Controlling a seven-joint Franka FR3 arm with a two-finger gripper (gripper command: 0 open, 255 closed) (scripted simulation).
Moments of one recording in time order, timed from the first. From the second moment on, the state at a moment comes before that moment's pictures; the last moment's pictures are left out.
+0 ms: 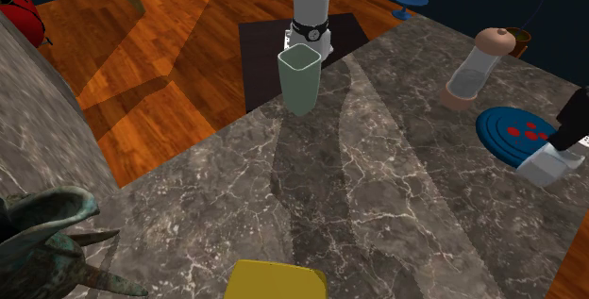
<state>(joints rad) 0.25 0.45 0.05 -1.34 -0.01 1.80 0.28</state>
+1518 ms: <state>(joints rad) 0.25 0.49 0.05 -1.52 -0.02 2.02 0.28</state>
